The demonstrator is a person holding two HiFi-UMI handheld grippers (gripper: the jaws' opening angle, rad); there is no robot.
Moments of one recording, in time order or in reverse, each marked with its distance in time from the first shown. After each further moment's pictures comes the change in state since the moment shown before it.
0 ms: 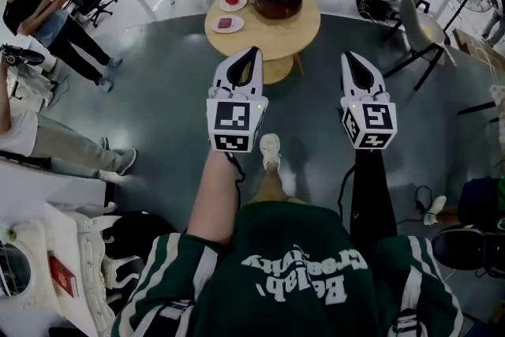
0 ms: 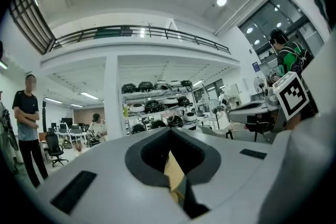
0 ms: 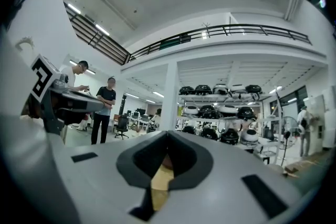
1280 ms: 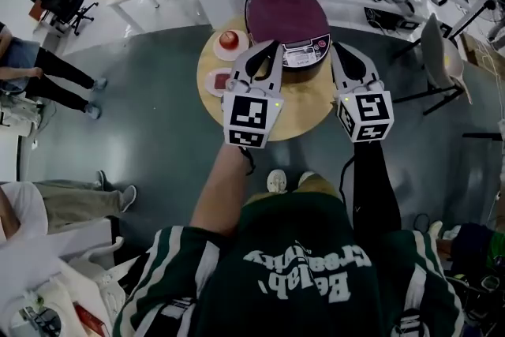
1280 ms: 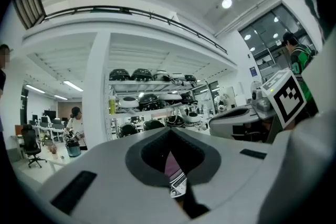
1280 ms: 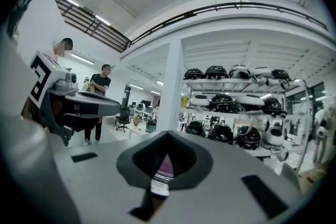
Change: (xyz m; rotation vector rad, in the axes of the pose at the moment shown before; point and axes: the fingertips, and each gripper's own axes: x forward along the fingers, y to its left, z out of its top) left arm 0.378 0.172 -0.053 -0.043 -0.007 -0.134; right arm 0.420 -0.064 -0.037 -0.035 0.095 0.085
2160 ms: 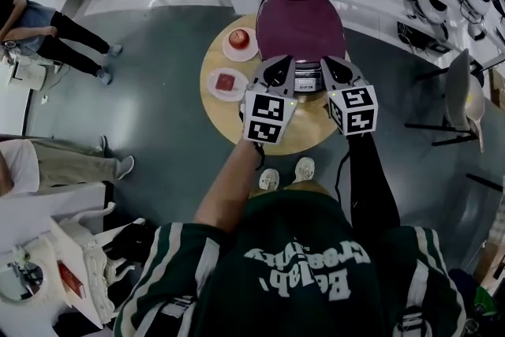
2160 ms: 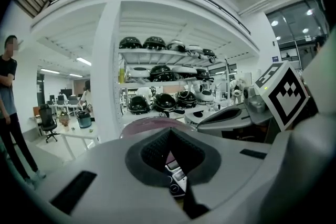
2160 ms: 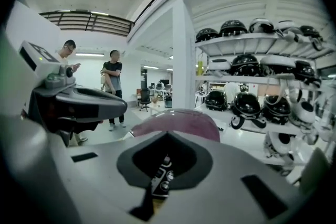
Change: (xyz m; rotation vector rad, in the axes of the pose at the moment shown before) left arm 0.110 0.009 -0.107 -0.123 0.276 0.132; right arm 0.124 -0.028 -0.113 0.077 0.281 0.267
